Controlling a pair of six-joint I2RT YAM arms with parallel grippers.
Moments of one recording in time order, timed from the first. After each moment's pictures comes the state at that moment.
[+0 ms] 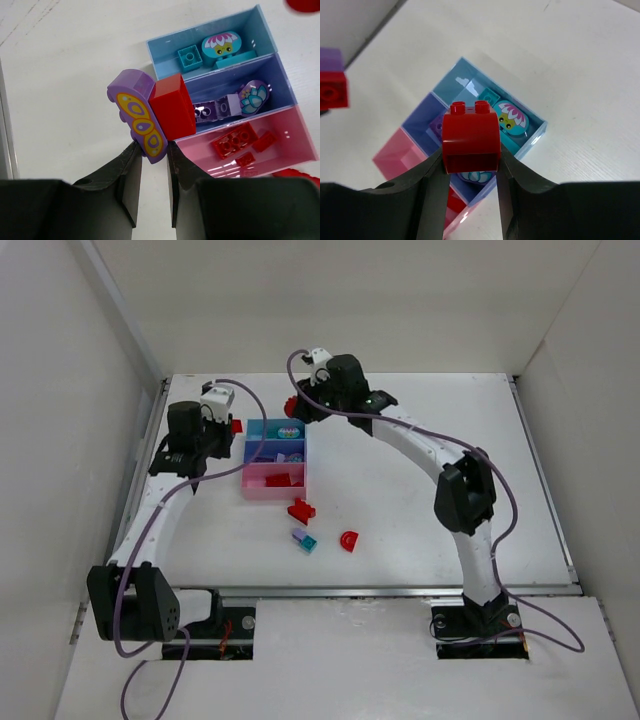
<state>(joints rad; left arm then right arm) -0.06 1.26 1.02 -0.31 0.15 0.18 0.63 2.14 2.00 -0.28 -0.25 0.17</state>
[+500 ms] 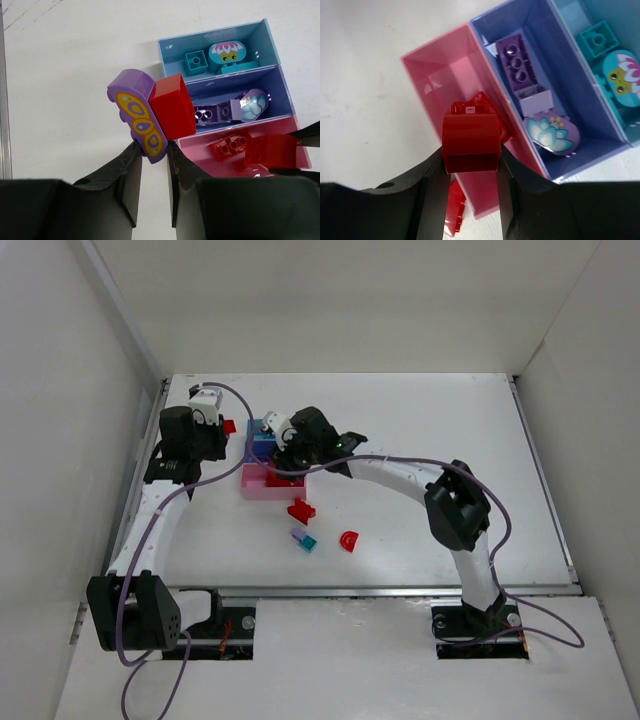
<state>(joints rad) -0.01 1.20 0.97 -0.29 0.16 0.08 0.83 2.09 1.73 -0.29 -0.27 -0.14</state>
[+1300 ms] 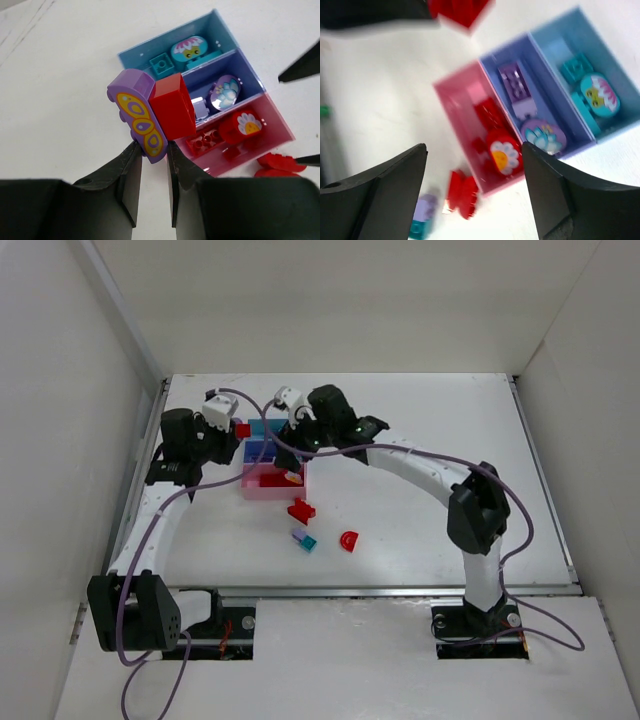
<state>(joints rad) -0.01 1.20 0.95 -0.25 0.34 0.22 0.79 2.00 1.76 -0.34 -0.32 -0.10</state>
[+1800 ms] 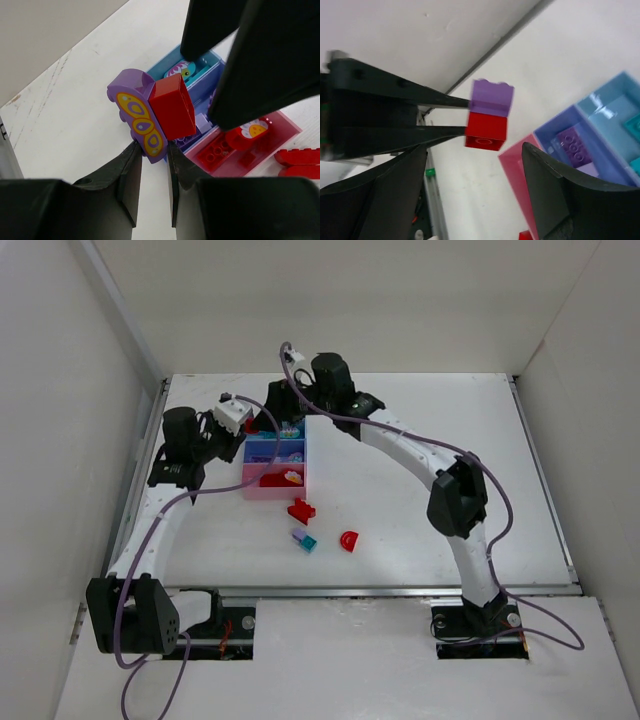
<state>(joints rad) -0.04 1.18 0.94 -0.17 0.46 0.46 0.71 2.16 2.08 -0.17 -0.63 0.43</state>
